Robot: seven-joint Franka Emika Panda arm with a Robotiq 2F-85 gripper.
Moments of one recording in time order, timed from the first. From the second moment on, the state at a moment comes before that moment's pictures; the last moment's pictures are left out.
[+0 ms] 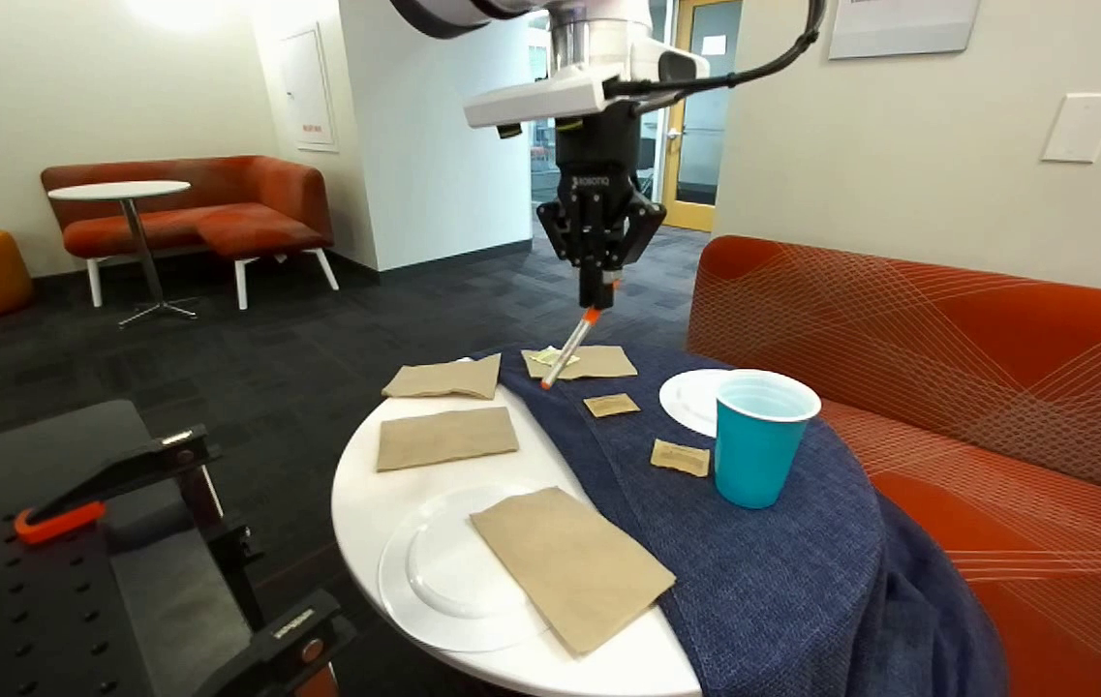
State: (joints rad) arm 0.17 0.37 -0.17 -2.19 -0.07 2.48 0.04
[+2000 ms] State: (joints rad) arm -0.03 0.81 -0.03 -1.76 -0.08 2.36 -0.18
